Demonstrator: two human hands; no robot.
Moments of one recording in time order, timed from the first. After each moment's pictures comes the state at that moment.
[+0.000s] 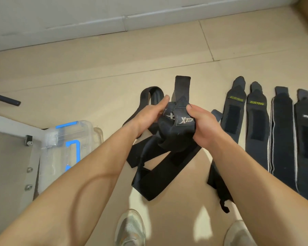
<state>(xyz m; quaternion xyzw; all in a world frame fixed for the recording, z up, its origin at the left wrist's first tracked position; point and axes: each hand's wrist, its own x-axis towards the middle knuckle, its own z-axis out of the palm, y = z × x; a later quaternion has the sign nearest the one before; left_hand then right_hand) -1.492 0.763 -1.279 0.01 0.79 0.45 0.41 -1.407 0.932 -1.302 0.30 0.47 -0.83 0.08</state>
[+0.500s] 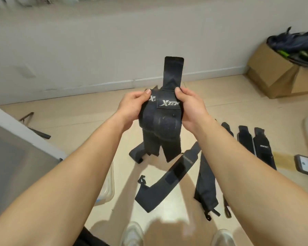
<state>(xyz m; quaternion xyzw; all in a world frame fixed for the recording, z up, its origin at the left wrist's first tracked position) -1.458 0.740 -1.048 0.08 0.77 0.61 0.17 -1.394 0.908 -1.054 0.21 0.51 -0.83 -0.06</state>
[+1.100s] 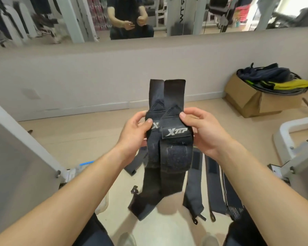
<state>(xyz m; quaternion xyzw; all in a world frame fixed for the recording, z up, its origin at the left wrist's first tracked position) -1.313 0.734 -0.979 0.11 0.68 0.70 0.18 -1.247 0.919 -0.962 0.13 0.60 -0.79 -0.05</state>
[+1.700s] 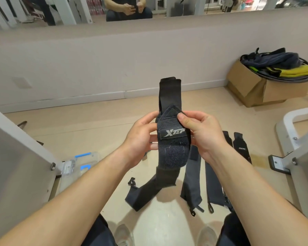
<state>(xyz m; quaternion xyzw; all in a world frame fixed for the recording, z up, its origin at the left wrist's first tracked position) -1.304 0.764 -1.002 0.10 0.64 0.70 0.29 -1.246 0.920 -0.999 0.20 0.58 -0.78 -0.10</state>
